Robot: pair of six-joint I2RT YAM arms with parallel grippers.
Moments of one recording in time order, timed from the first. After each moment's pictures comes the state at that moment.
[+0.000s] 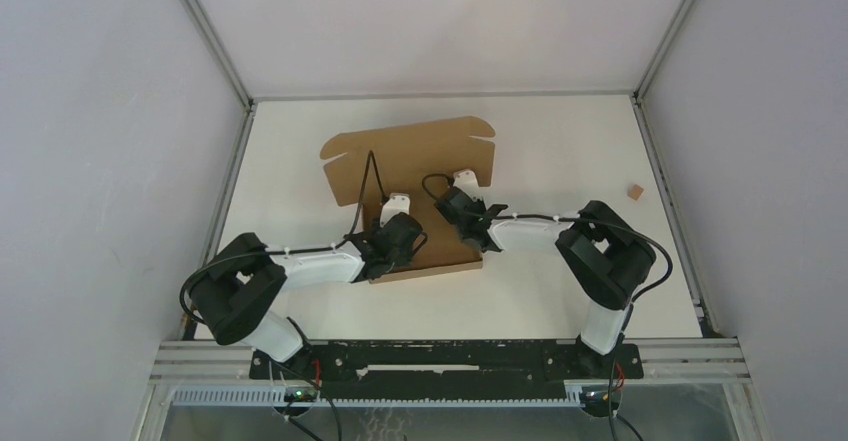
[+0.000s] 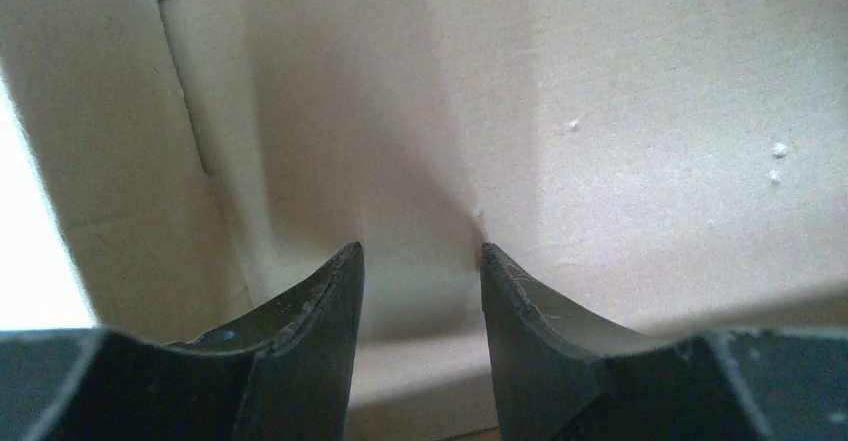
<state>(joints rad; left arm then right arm) -0.86 1.53 0.67 -0.12 -0.47 -0.59 0.82 1.79 0.99 -0.24 0.52 0.38</state>
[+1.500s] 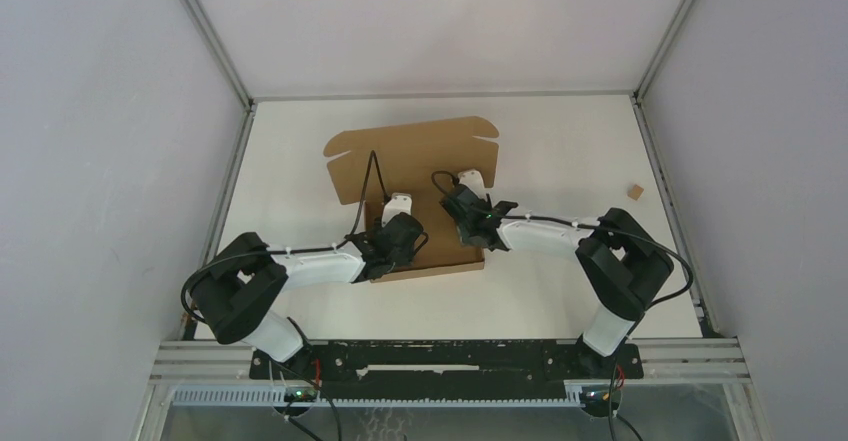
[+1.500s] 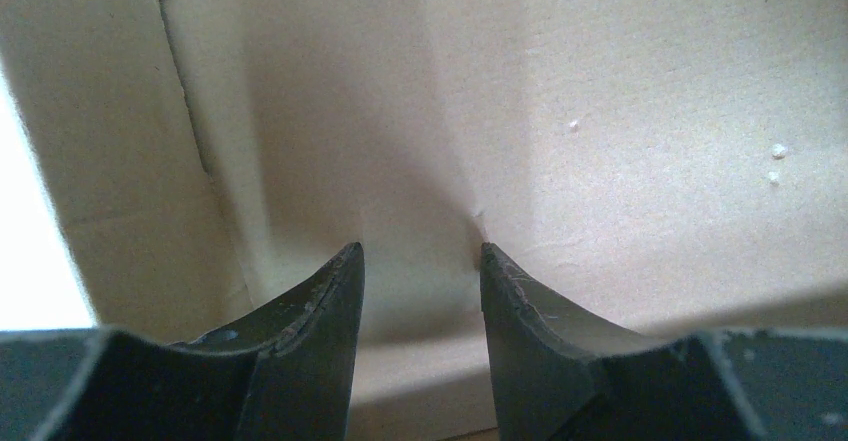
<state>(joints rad) -0.86 1.53 0.67 -0.10 -0.47 -0.58 0.81 1.70 0.99 -0.35 0.43 0.43</state>
